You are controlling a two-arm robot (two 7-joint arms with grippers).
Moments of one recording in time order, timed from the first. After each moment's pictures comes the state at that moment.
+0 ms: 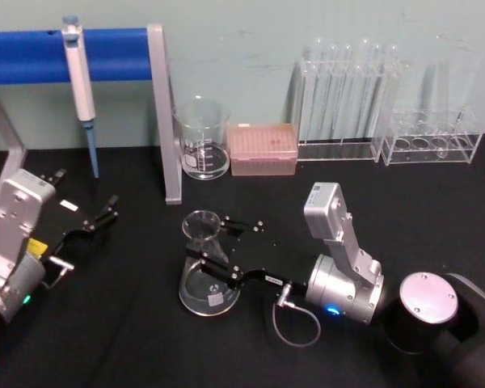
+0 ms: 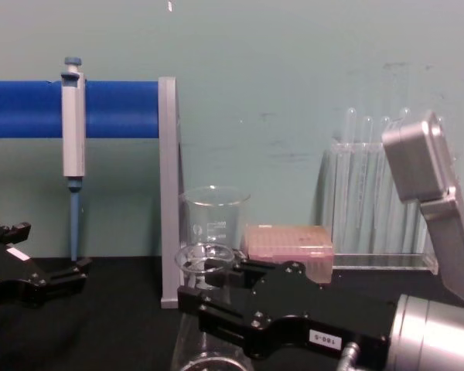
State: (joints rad) left arm -0.20 0.60 0.45 -1.41 -0.25 -0.12 0.03; right arm 0.36 0.29 -0.59 -1.24 0.35 -0.25 0.68
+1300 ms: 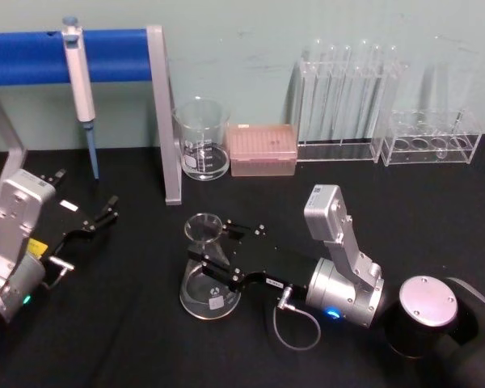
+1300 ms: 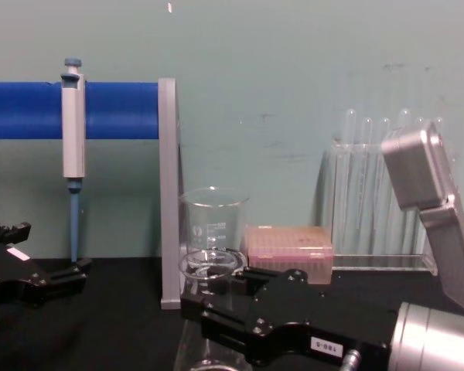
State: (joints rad) left arm -0.20 0.60 0.45 -1.41 -0.25 -0.12 0.03; right arm 0.35 0.29 -0.59 -1.23 0.36 -0.24 0.67
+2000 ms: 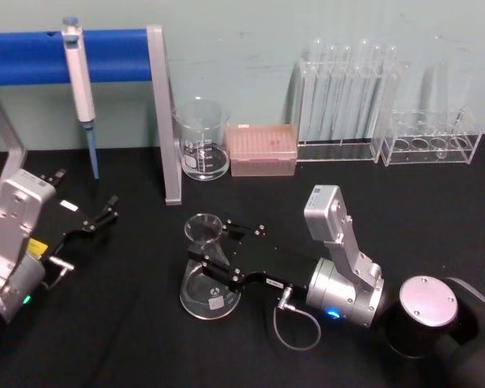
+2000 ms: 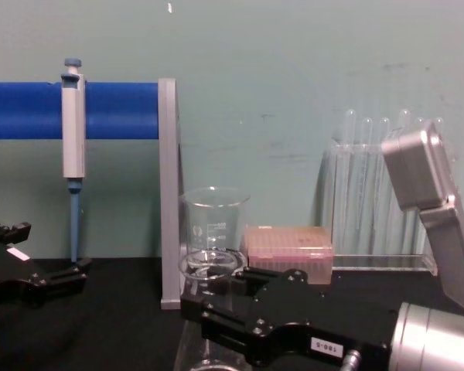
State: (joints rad) left arm -0.20 0.60 0.45 -1.41 -0.25 -0.12 0.03; right arm 0.35 0.29 -0.59 -1.23 0.36 -0.24 0.67
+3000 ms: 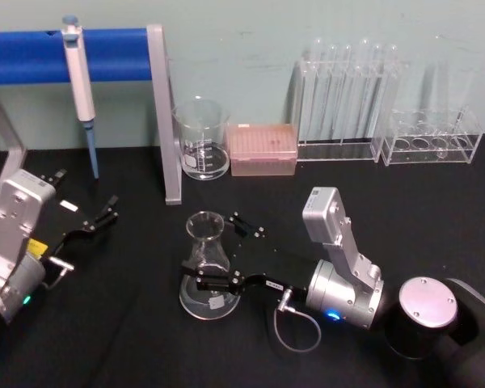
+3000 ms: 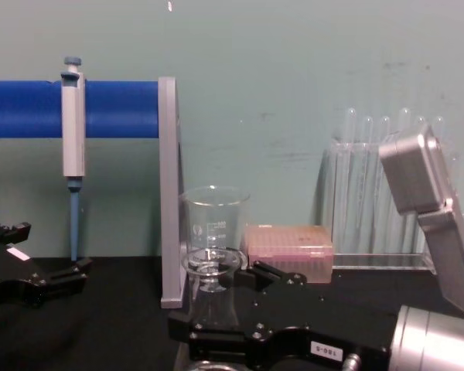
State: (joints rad) left arm -0.20 0.60 0.45 -1.41 -0.25 -0.12 0.03; right arm 0.35 0.29 -0.59 -1.23 0.36 -0.24 0.67
